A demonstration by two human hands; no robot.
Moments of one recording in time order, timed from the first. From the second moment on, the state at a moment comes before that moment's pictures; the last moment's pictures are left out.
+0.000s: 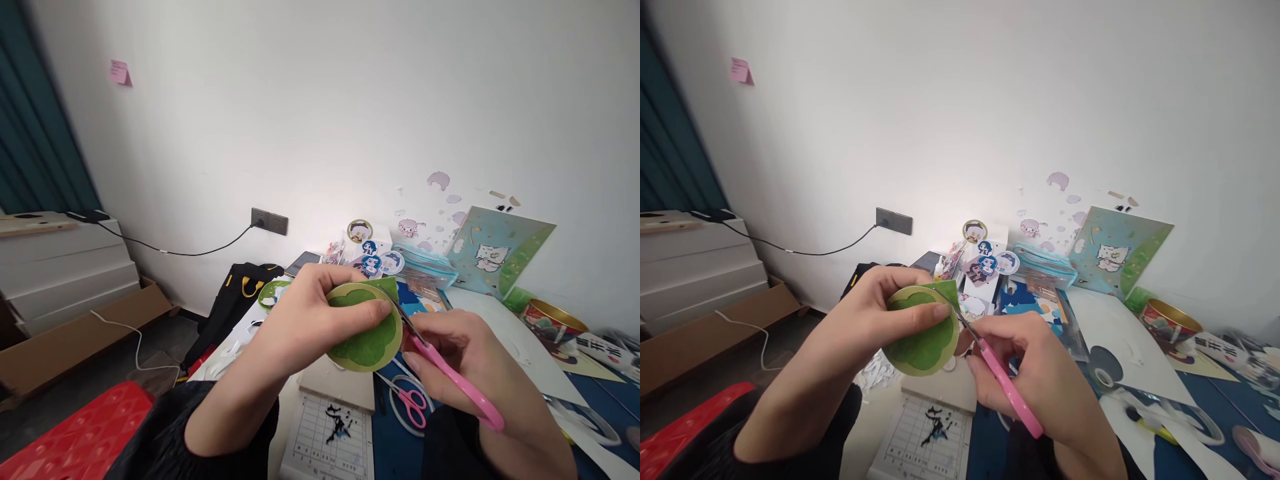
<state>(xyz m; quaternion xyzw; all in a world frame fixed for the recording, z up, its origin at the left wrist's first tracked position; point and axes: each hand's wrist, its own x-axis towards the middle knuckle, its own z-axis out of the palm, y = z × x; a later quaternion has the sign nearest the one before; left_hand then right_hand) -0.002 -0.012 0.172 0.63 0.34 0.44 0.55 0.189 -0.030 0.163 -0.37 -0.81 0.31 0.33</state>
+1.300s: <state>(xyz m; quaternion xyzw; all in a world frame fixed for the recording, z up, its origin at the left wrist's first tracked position) 0.000 -0.015 0.173 0.63 0.32 0.48 0.52 0.184 -0.031 0.160 -0.34 -0.77 0.38 0.39</state>
